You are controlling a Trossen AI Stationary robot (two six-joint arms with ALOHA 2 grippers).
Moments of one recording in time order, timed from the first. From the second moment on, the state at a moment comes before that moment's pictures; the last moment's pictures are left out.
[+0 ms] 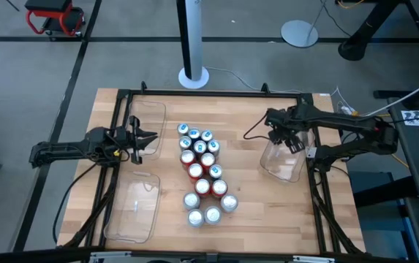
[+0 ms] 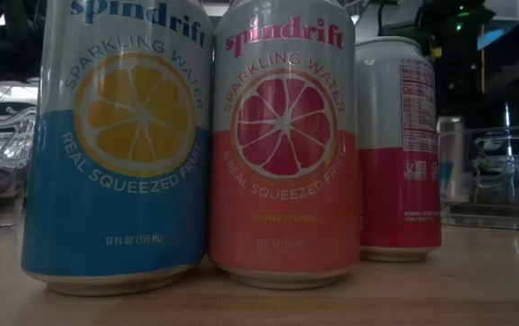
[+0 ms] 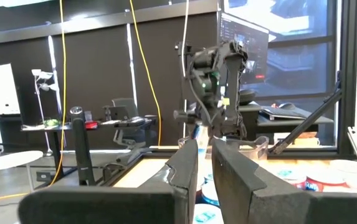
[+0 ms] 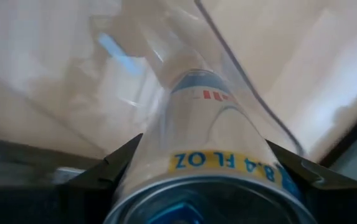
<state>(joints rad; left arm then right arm) 0.09 0.04 0.01 0.28 -0.11 0.11 -0.37 1.25 0.92 -1.19 0.23 -0.80</state>
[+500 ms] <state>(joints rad) 0.09 0.04 0.01 0.27 -0.11 0.13 -0.38 1.40 0.95 -0.92 0.15 -1.08</state>
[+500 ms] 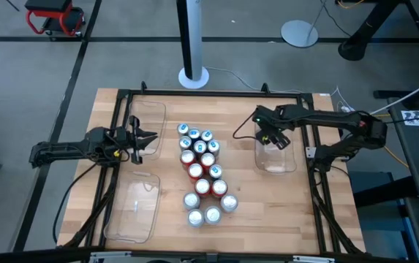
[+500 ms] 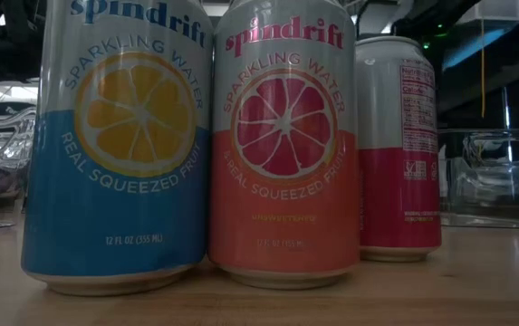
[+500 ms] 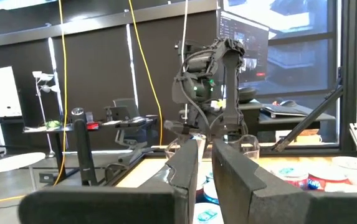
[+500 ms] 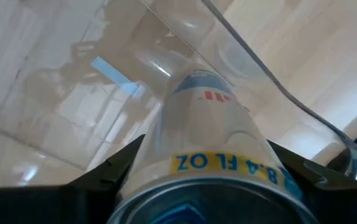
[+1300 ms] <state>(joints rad) 0.09 0.04 0.01 0.27 -0.11 0.11 -0.54 1.51 1.03 -0.88 -0.02 -0.92</state>
